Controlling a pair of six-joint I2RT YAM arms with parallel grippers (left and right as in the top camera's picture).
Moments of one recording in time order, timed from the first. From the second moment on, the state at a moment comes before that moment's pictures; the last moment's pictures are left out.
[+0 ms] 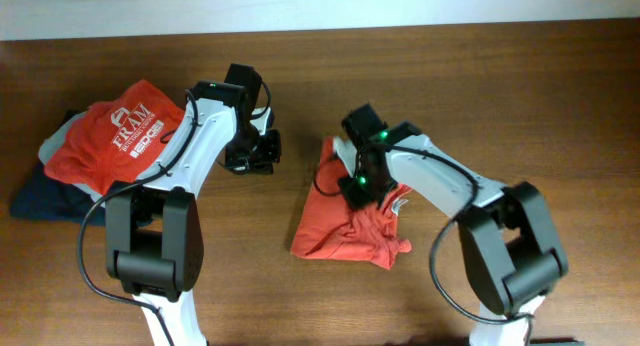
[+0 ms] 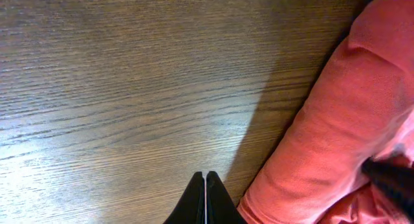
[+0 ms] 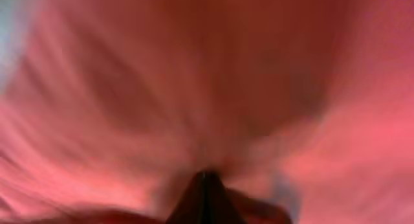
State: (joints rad) left arm -0.24 2.05 1.63 -1.13 0.26 -0.23; right arm 0.47 1.95 1.32 -0.94 -0.24 0.00
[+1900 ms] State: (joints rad) left arm -0.41 2.05 1.63 -1.11 0.43 0.14; right arm 0.43 1.52 1.35 -1.14 0.02 0.29
